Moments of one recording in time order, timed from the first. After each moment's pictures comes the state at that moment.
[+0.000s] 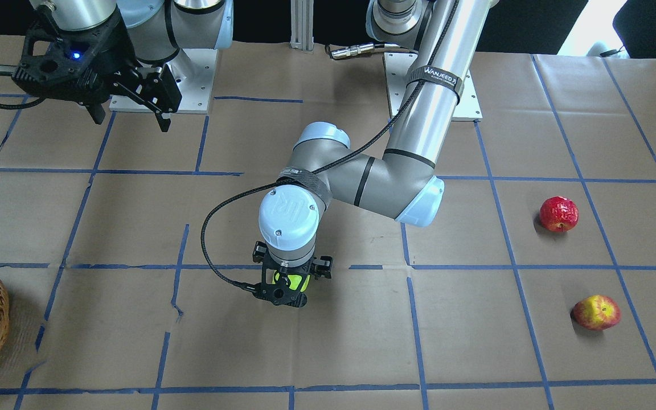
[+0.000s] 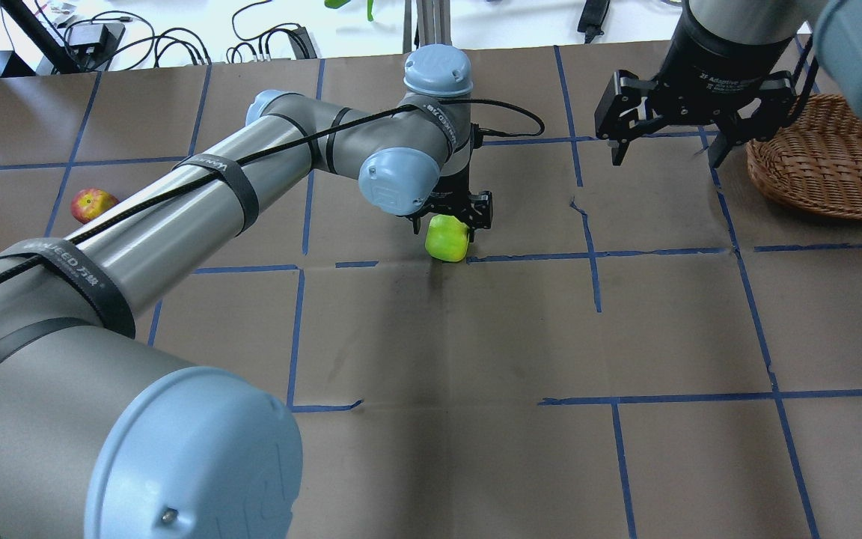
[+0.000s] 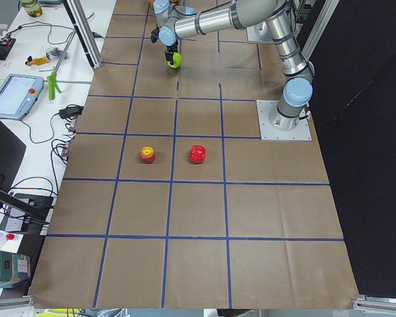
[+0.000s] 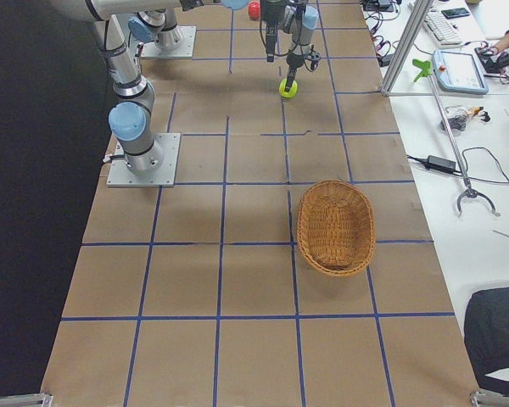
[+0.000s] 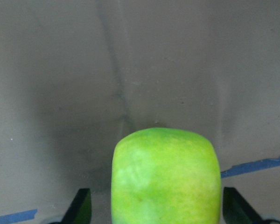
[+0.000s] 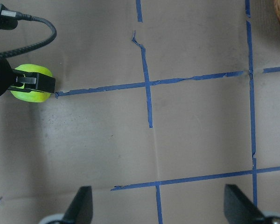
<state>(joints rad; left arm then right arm) -1.94 -2.23 -1.38 -1.22 1.53 -0.15 1.61 -1.59 1.51 -1.51 -1.60 0.15</state>
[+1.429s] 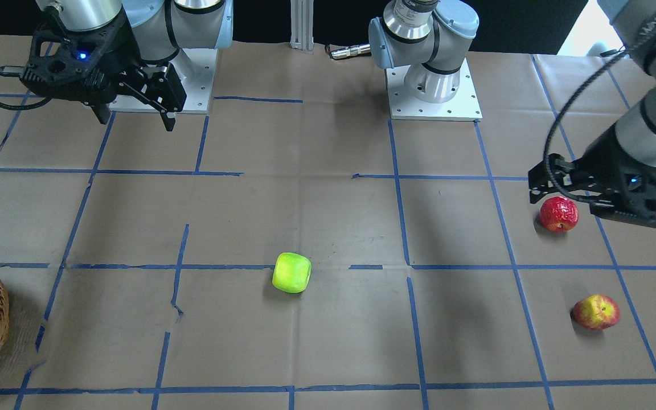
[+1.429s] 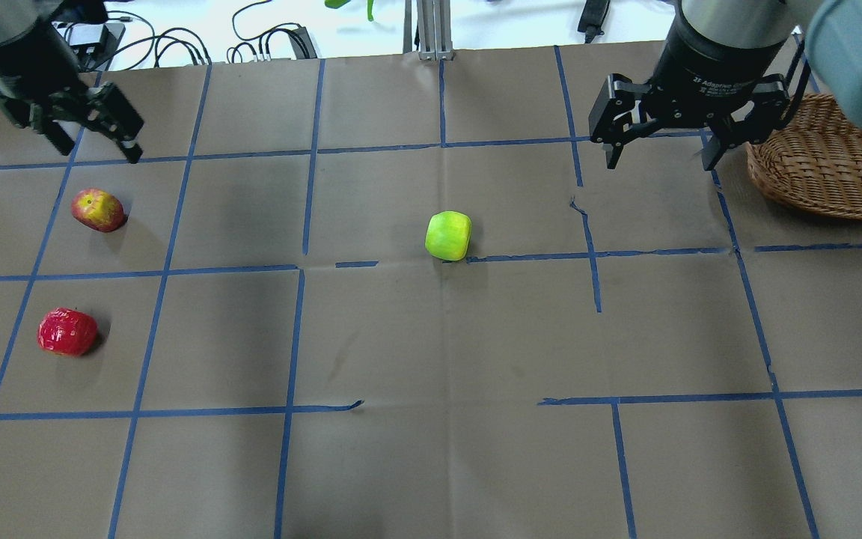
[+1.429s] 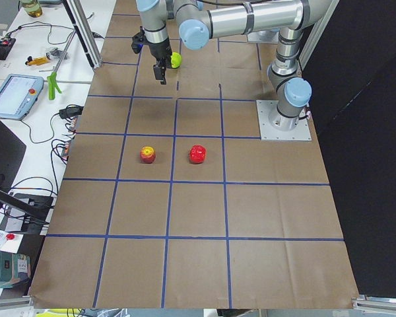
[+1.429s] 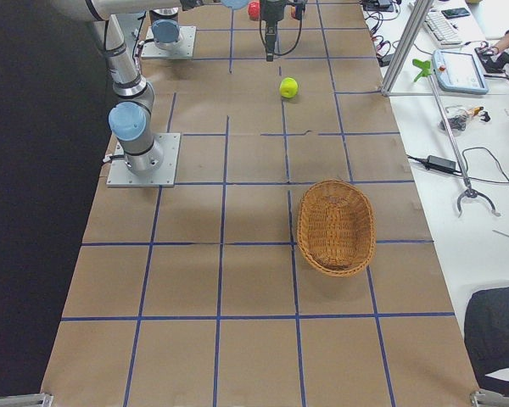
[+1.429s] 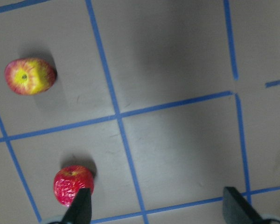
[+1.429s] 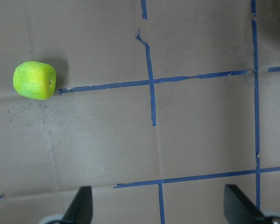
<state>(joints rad) -1.24 -1.77 -1.42 -1.63 1.63 0.54 1.63 -1.59 1.52 -1.51 -1.59 0.15</state>
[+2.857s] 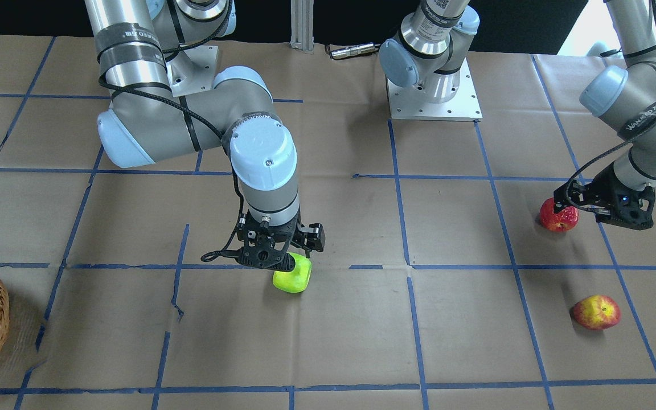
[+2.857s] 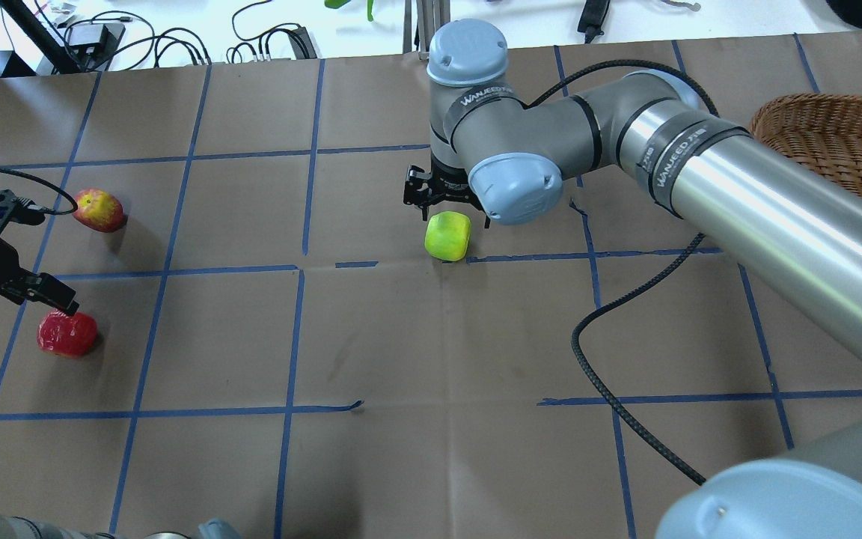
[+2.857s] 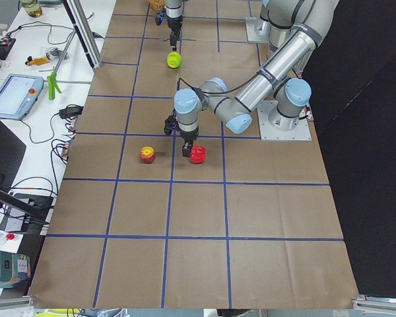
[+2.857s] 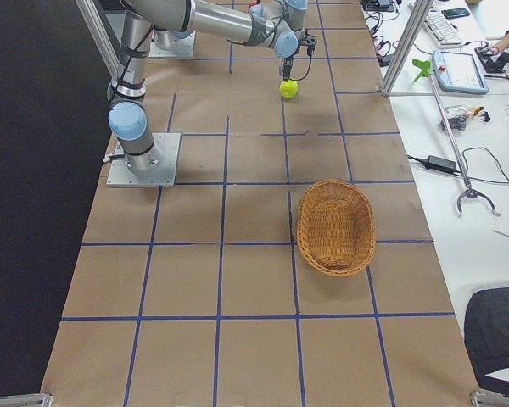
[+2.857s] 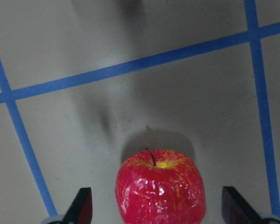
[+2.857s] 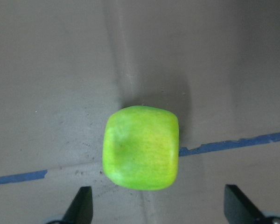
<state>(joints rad) -0.90 -1.81 -1.98 -0.98 1.64 0.91 1.91 -1.08 1.55 -2.04 -1.53 0.51</state>
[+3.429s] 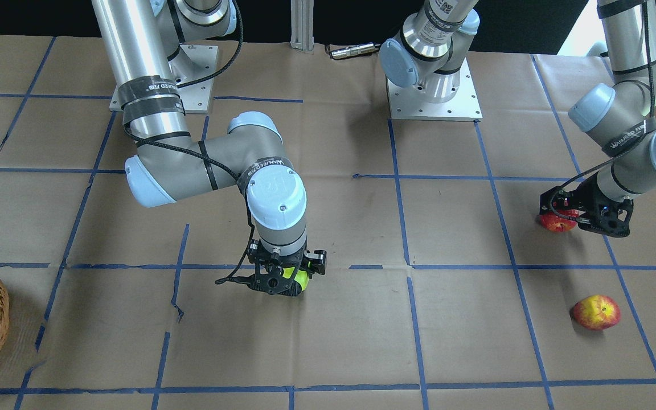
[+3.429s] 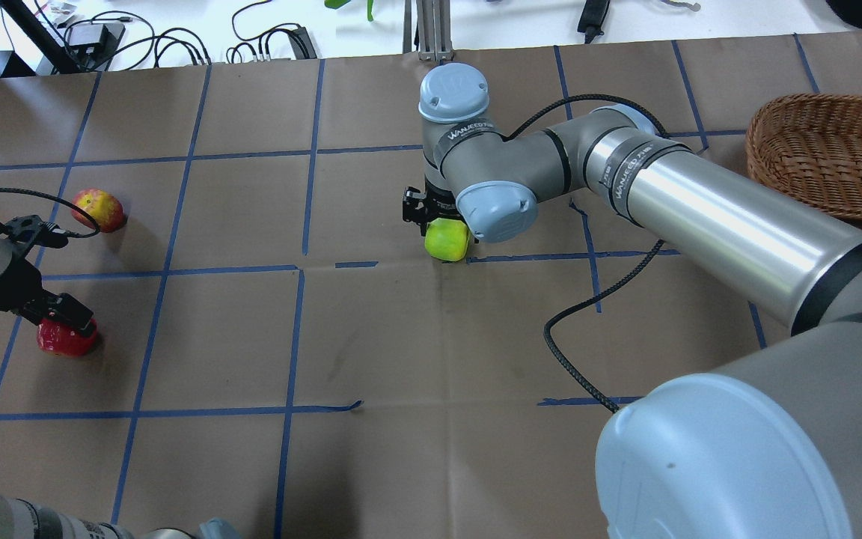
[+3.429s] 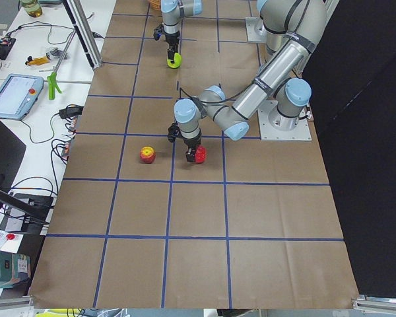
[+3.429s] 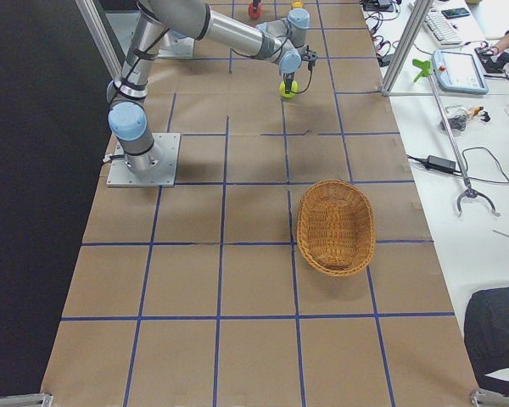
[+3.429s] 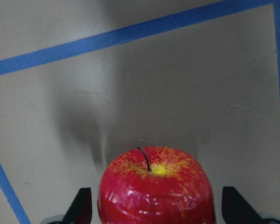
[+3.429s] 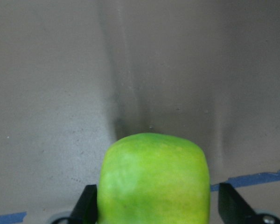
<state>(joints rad) -0.89 -1.88 -2.00 -0.94 1.69 0.91 1.91 -0.98 1.54 -2.14 -1.53 0.53</state>
